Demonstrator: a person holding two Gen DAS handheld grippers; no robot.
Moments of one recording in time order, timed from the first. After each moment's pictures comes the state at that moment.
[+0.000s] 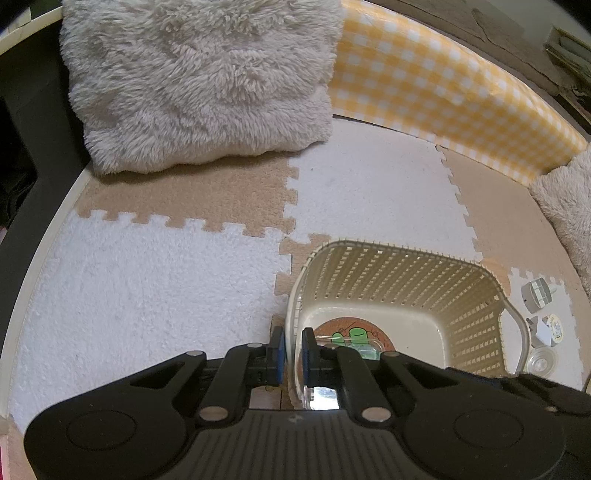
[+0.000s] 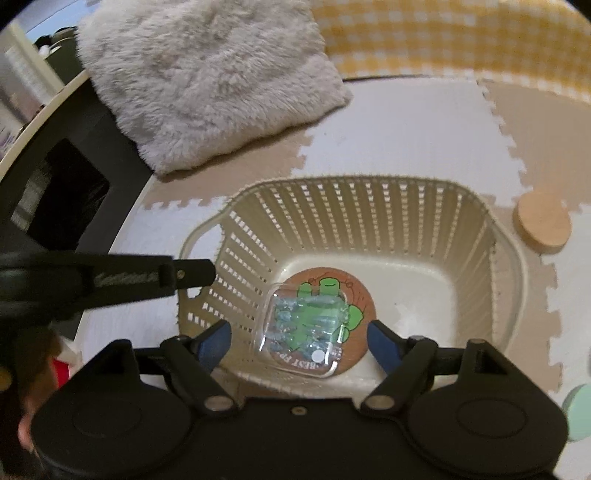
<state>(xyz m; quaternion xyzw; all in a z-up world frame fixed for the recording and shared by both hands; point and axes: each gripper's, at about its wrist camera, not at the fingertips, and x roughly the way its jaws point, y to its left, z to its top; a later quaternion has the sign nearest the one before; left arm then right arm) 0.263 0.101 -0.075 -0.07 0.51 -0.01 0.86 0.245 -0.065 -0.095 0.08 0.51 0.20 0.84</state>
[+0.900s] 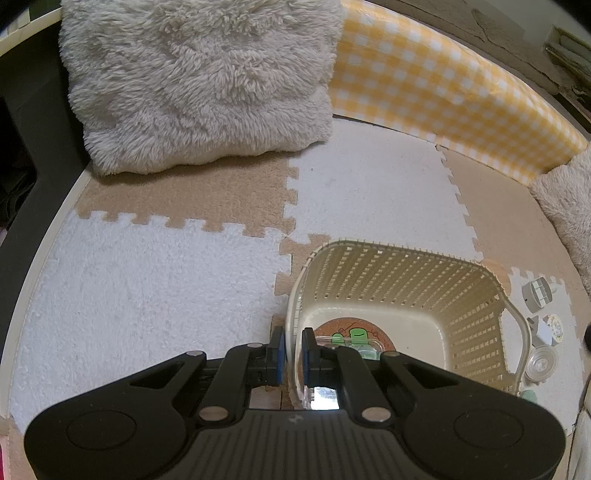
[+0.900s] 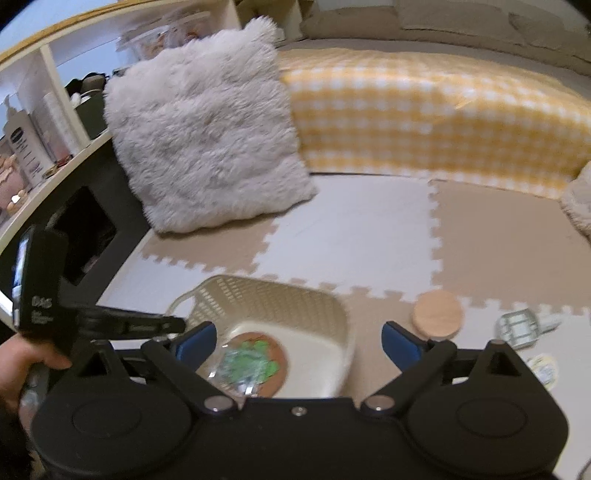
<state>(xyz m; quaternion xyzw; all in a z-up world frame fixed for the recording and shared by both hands) 0.263 0.101 -0.076 -0.07 0.51 -0.01 0.86 0.244 -0.162 -0.010 0.04 0.42 0.19 0.89</state>
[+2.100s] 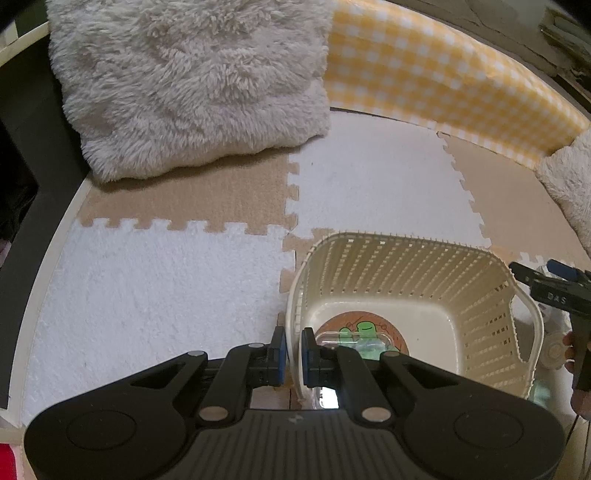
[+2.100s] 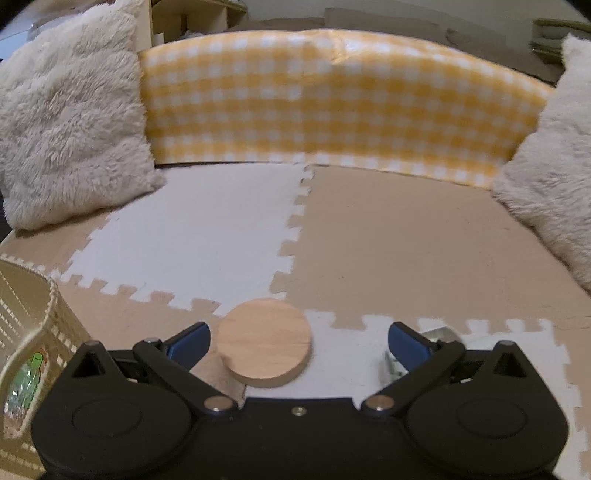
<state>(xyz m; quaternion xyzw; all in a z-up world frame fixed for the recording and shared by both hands) 0.265 0.094 -0.079 -0.03 0.51 0.00 0.86 0.330 -0.242 -0.158 0.00 0.38 0.08 0.92</state>
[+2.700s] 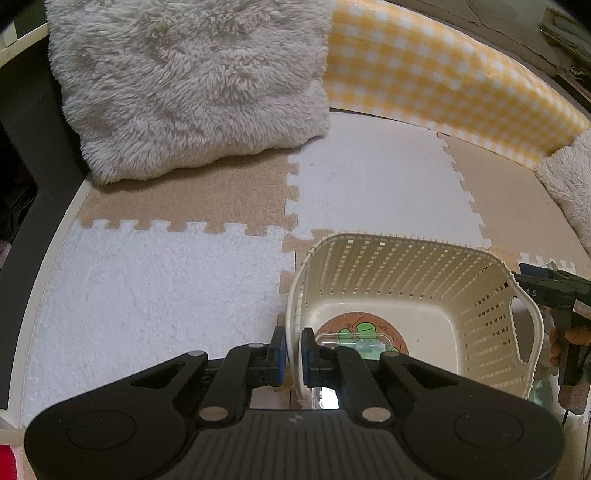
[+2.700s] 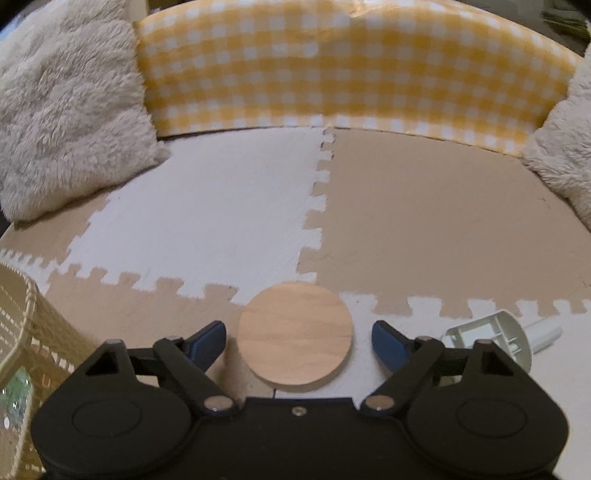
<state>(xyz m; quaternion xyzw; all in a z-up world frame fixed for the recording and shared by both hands) 0.265 0.092 -0.079 -0.03 0.51 0.00 0.86 0.351 -0.223 -0.180 0.01 0.43 0.09 0.90</state>
